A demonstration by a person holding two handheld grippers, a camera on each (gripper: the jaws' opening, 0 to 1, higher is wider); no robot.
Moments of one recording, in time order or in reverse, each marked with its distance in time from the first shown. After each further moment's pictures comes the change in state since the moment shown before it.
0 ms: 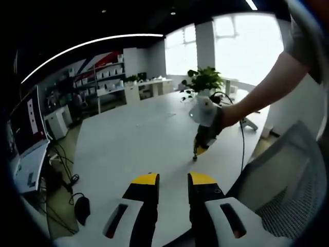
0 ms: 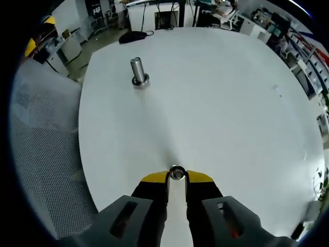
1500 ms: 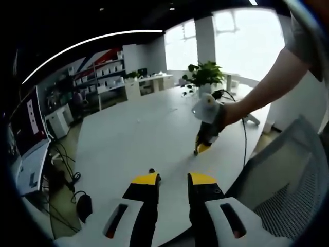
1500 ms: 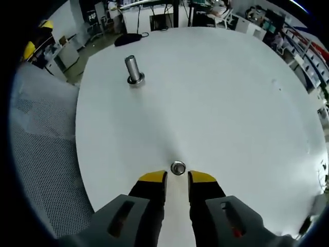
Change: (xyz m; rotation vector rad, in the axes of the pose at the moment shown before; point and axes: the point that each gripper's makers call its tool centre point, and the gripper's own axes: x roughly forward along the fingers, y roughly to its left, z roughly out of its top) left arm 0.002 0.001 -0.007 0.007 0.041 0.009; right arm -0.002 0.001 -0.007 0.043 -0.045 -0.007
